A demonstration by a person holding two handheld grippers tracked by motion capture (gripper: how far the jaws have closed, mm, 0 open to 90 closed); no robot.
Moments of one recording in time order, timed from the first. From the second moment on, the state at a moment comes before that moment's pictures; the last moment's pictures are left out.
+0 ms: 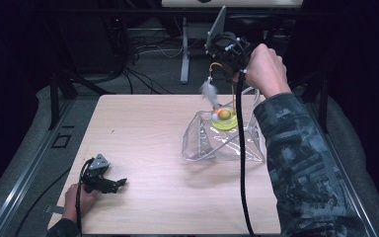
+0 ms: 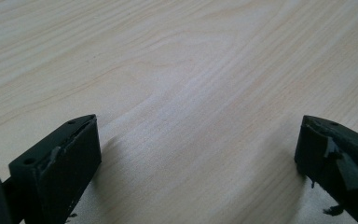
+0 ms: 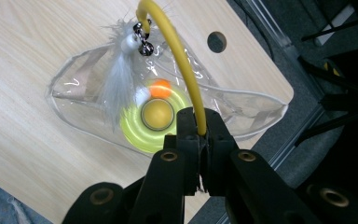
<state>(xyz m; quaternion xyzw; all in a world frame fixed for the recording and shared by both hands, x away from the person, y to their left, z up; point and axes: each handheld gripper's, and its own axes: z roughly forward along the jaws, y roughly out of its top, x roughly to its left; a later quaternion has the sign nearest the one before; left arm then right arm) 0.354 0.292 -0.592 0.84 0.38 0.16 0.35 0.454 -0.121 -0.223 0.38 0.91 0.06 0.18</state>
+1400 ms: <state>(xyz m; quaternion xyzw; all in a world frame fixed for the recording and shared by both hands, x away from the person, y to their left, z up) 0.354 0.292 -0.592 0.84 0.38 0.16 0.35 0.470 -0.167 -0.313 0.43 0.89 0.05 0.11</state>
